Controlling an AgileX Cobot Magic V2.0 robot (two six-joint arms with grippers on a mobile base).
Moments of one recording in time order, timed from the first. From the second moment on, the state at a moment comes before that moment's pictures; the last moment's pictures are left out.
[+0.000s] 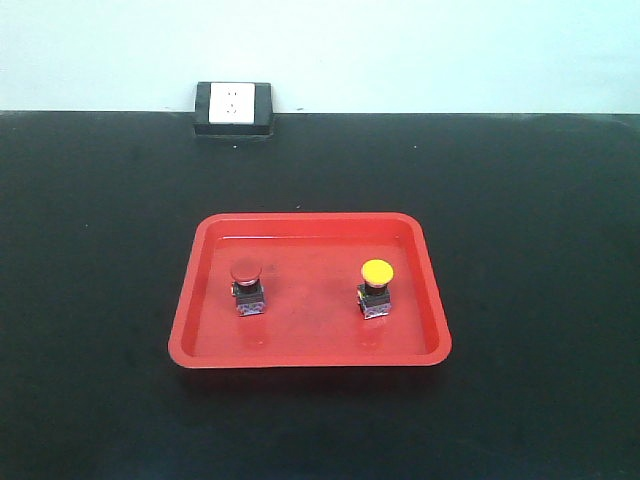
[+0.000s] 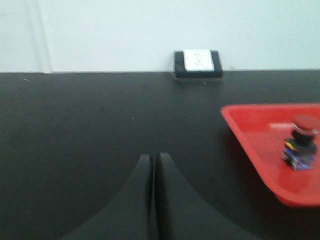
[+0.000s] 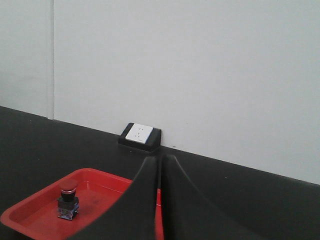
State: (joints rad) left arm 0.04 -0.01 0.03 0.00 0.16 -0.05; right arm 0.37 0.02 -0.32 0.09 0.28 -0.20
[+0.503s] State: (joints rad) left arm 0.05 -0.01 0.03 0.00 0.12 -0.01; right arm 0.37 0.02 -0.32 0.09 0.28 -0.20
